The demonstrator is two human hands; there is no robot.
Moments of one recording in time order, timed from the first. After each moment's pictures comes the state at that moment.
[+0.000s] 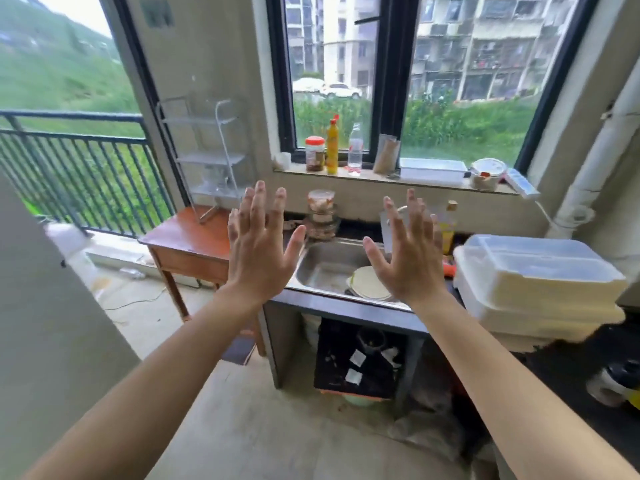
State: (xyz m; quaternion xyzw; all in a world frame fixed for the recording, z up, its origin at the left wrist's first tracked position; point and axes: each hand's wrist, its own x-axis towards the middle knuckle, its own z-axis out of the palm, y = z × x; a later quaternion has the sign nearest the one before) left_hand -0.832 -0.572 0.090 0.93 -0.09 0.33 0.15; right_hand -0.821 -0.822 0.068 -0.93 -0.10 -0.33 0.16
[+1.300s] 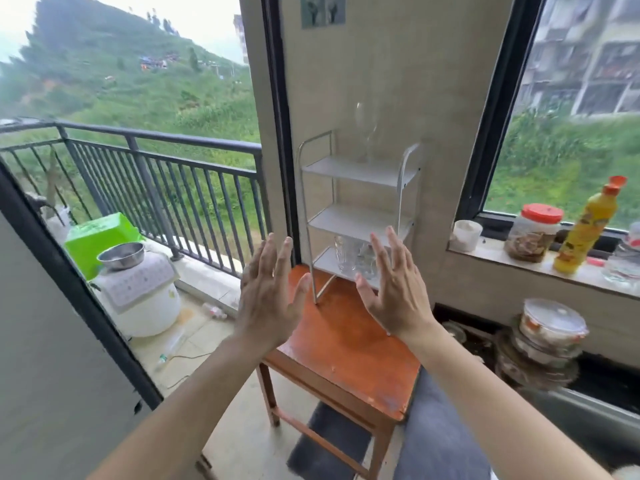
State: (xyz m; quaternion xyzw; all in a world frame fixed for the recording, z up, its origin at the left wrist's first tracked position) left_hand -0.369 -0.078 0.056 0.94 0.02 0.31 0.16; right_hand -0.283 -0.292 0.041 -0.90 -0.25 -0.25 0.24
